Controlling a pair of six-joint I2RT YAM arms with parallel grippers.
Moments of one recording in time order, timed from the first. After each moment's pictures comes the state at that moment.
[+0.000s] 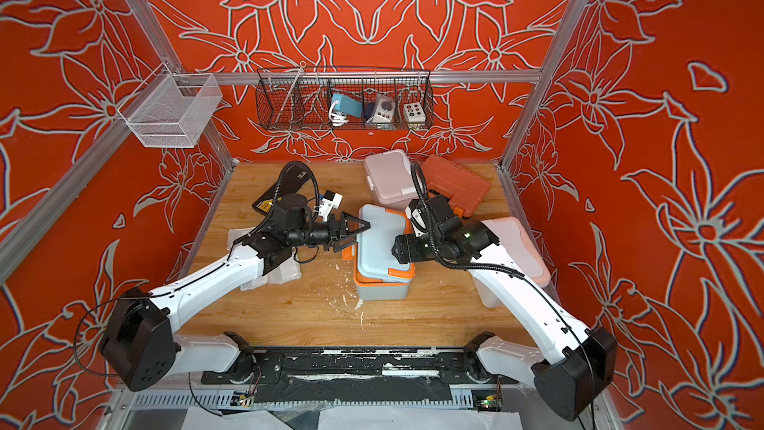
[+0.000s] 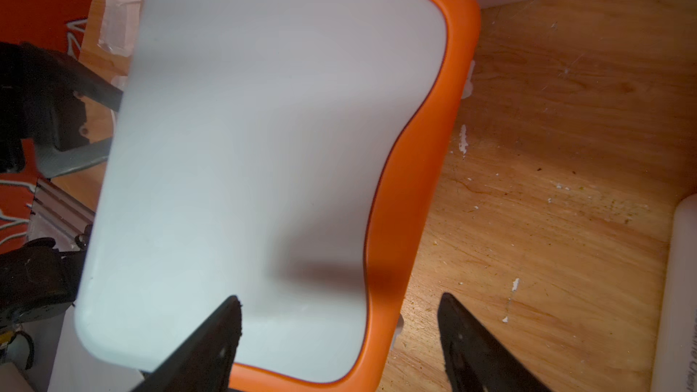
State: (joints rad) left arm -0.52 1.34 0.93 0.06 0.73 -1.05; right arm 0.57 1.15 1.15 -0.96 -0.18 0.35
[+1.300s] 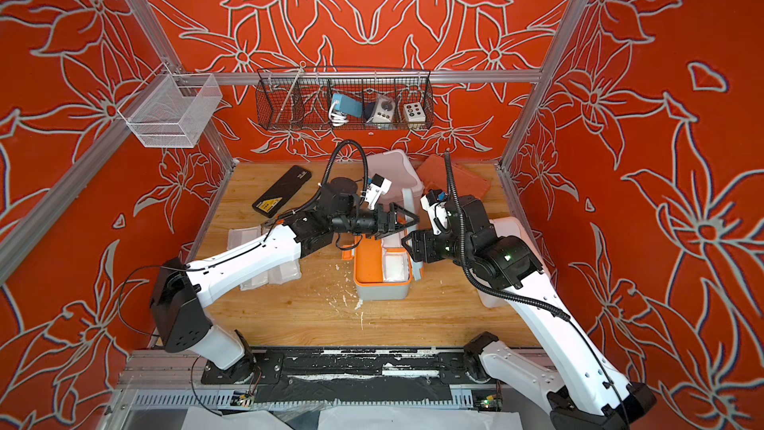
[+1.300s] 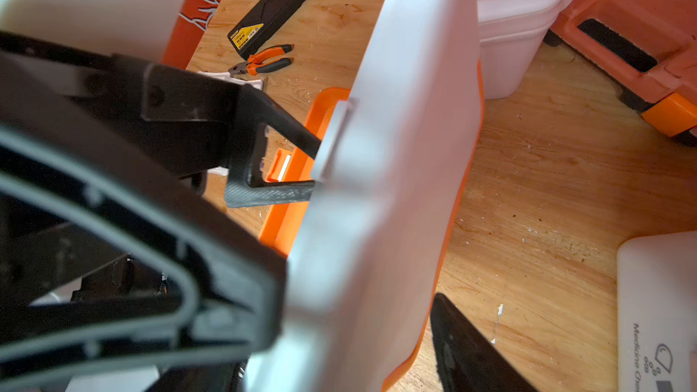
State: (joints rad) left arm -0.77 1.56 1.32 -0.08 0.54 -0.95; right arm 0.54 0.97 1.21 -0.98 -0.21 0.30
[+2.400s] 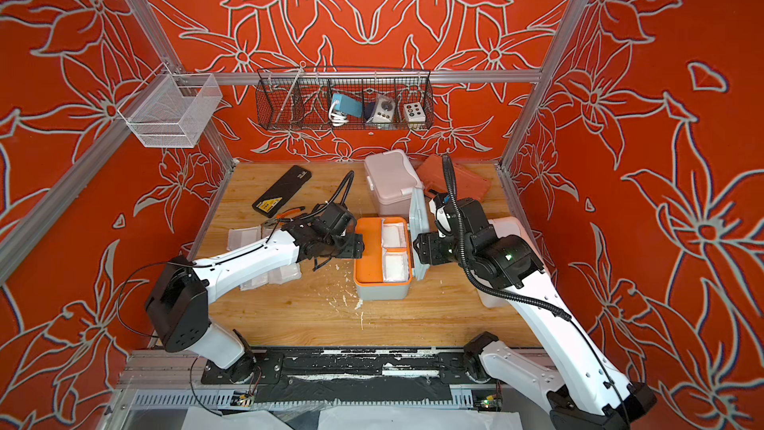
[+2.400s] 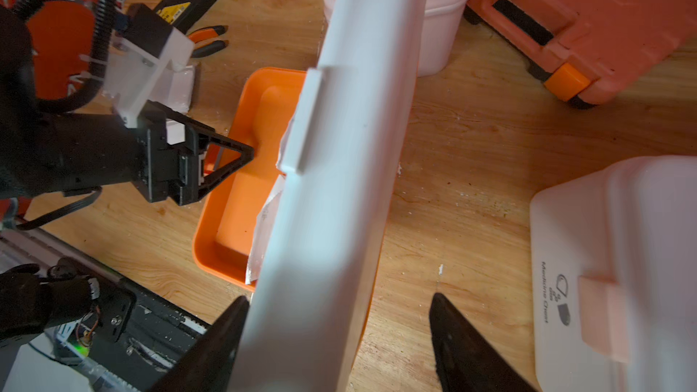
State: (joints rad) left arm -0.68 1.58 1.16 -0.59 -0.07 -0.63; right arm 0.53 0.97 1.23 -1.10 -0.03 0.30
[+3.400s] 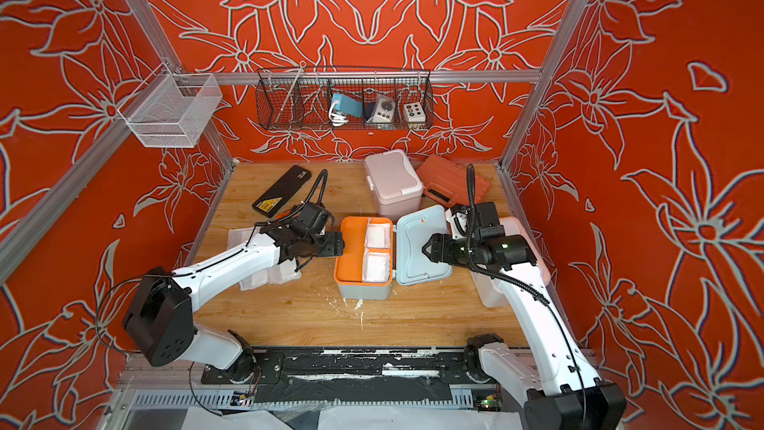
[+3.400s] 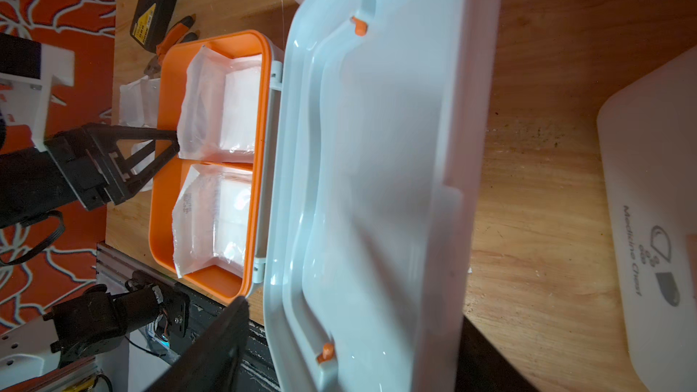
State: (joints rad) left arm -0.56 1.47 1.03 -0.57 -0.07 -0.60; right arm 0.20 1.01 1.02 -1.02 -0.40 0.30
